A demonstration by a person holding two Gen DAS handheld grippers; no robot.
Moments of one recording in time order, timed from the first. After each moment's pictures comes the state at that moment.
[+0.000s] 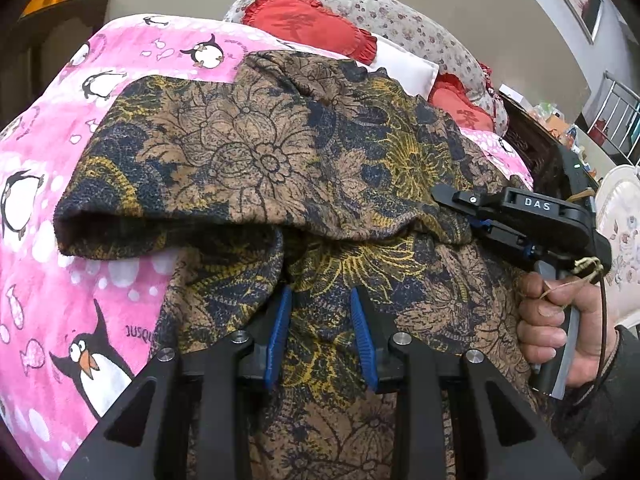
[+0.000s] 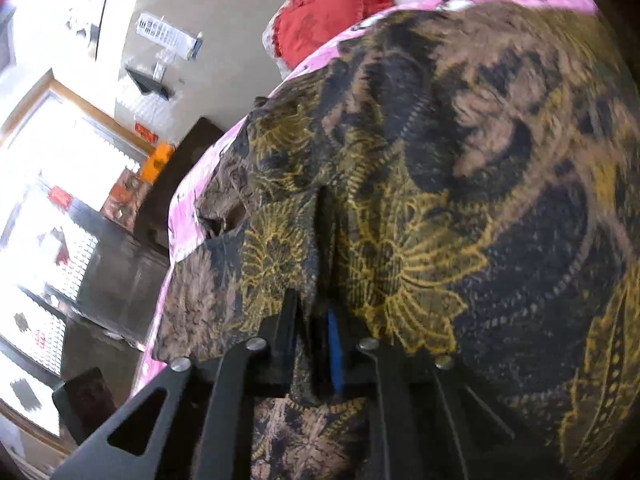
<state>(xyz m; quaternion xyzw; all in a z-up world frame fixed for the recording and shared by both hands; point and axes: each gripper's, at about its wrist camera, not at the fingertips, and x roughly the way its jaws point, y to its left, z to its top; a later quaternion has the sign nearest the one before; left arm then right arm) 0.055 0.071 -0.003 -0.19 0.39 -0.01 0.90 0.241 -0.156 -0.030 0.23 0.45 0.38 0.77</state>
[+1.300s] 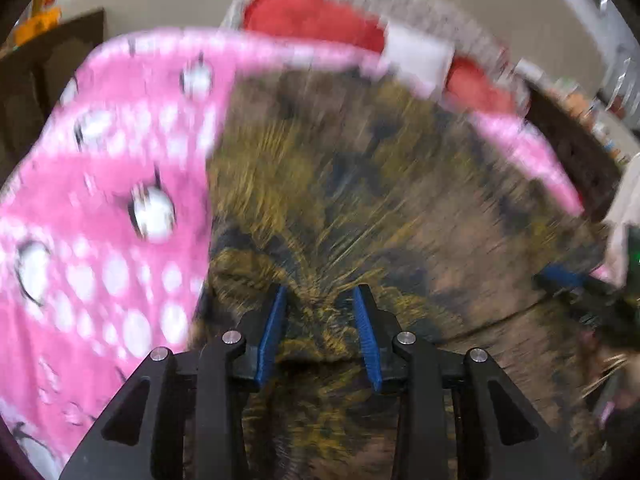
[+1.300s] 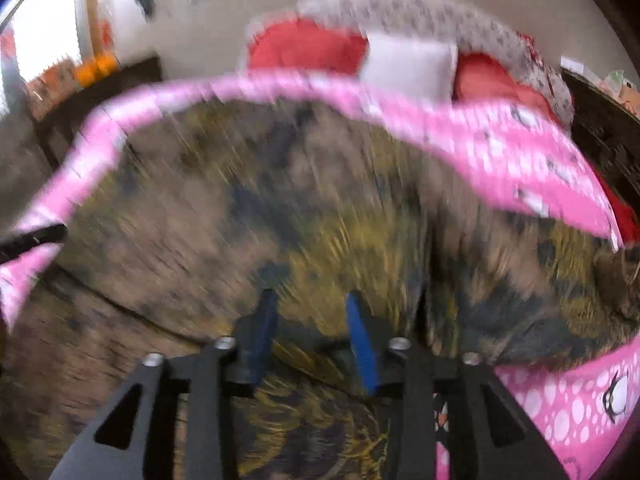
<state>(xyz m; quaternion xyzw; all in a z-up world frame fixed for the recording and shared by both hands) 0.095 0.072 0.009 -0.13 0.43 0.03 0.89 0.186 -0.240 0.012 -0.09 0.42 0.22 0.87</state>
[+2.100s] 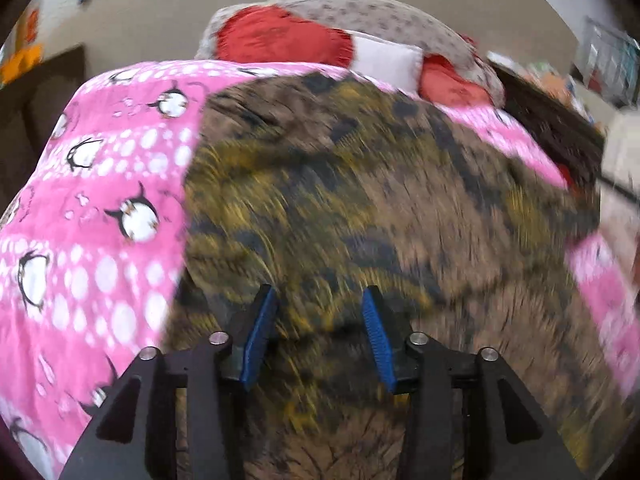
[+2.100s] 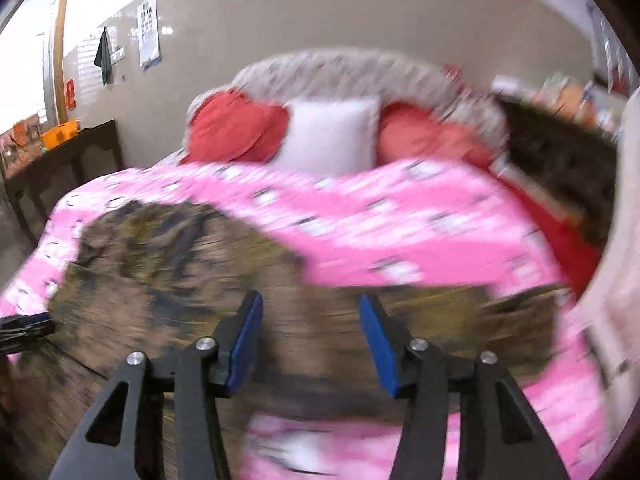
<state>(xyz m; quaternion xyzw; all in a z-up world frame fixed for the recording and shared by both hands) 0.069 0.047 -0.001 -0.07 0.40 0.00 0.91 0.184 -0.365 0.113 -0.05 0.28 0.15 0.95</state>
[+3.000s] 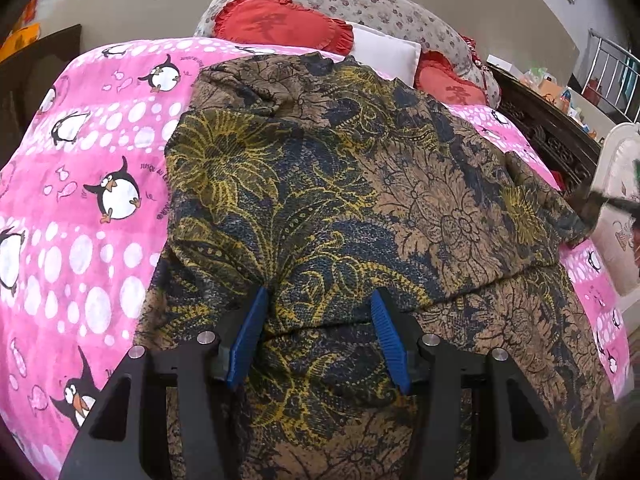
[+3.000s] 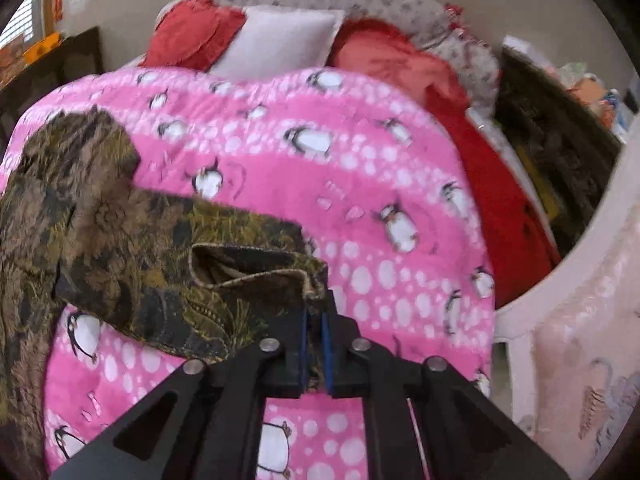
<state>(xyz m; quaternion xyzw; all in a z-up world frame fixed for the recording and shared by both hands) 0.085 0.055 -0.007 -0.12 0.40 -0.02 0.91 0.267 -0.503 0.112 -0.15 0.43 0.14 0.88</state>
